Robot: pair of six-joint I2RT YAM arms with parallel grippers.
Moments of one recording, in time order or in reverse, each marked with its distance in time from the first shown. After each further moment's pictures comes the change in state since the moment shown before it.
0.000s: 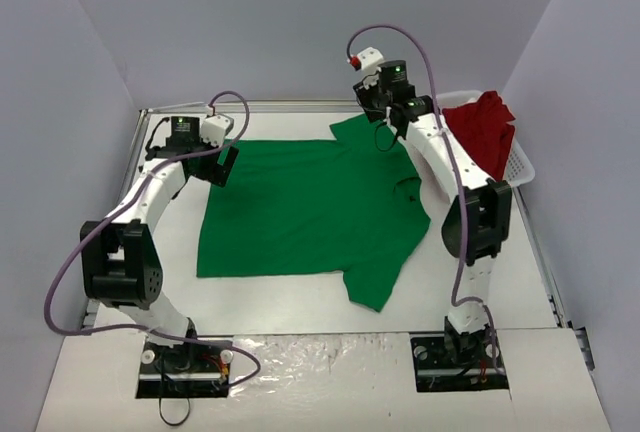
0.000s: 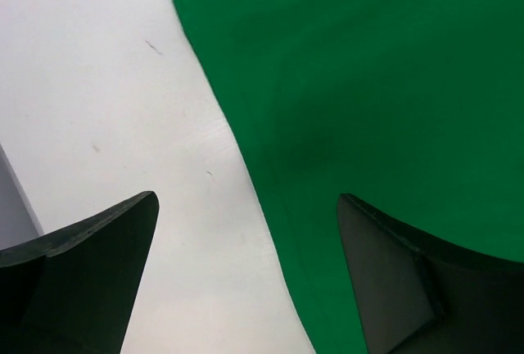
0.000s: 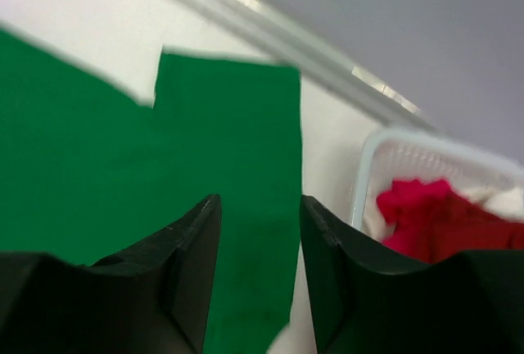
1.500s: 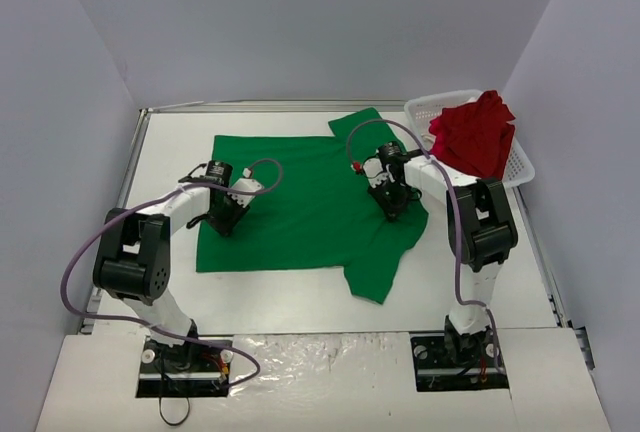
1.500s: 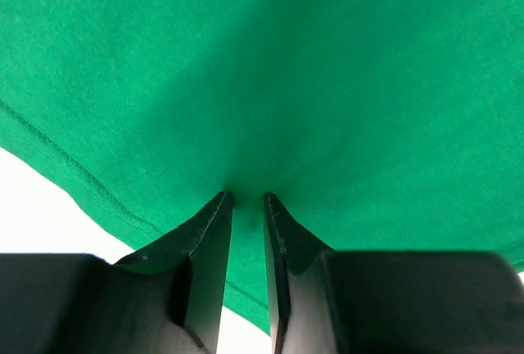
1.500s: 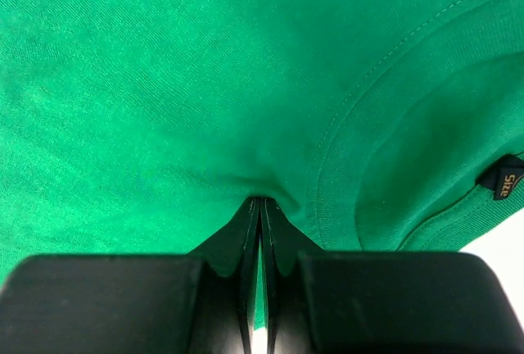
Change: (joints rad) left arm -0.138 0.000 -0.341 -0.085 0.014 0.169; right arm -0.027 -0.142 -0.714 -0.287 -0.209 -0.057
